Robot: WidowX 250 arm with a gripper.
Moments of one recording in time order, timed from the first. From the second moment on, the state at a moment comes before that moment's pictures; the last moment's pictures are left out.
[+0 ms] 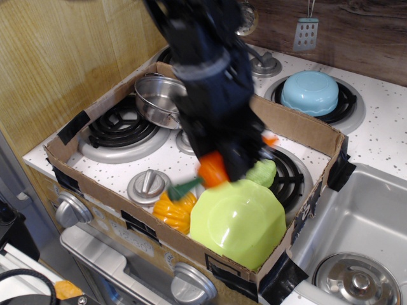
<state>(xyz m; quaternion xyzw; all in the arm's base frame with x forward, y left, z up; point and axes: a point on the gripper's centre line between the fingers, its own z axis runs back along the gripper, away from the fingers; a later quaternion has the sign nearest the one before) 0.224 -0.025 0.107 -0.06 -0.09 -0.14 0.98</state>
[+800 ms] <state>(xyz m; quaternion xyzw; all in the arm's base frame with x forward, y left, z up) 0.239 0.056 0.079 0.10 -0.24 -0.36 0.89</state>
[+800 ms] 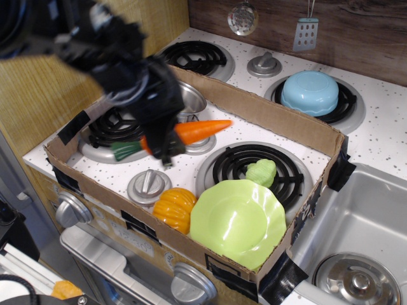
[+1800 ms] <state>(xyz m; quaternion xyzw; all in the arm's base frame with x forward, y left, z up) 0.241 0.106 0.037 0.14 -0.21 -0.36 0.90</state>
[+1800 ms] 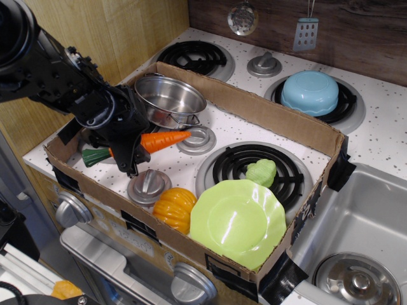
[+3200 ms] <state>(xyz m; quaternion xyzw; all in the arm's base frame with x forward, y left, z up) 0.244 0.091 0.061 0.16 -0.16 -0.36 0.91</state>
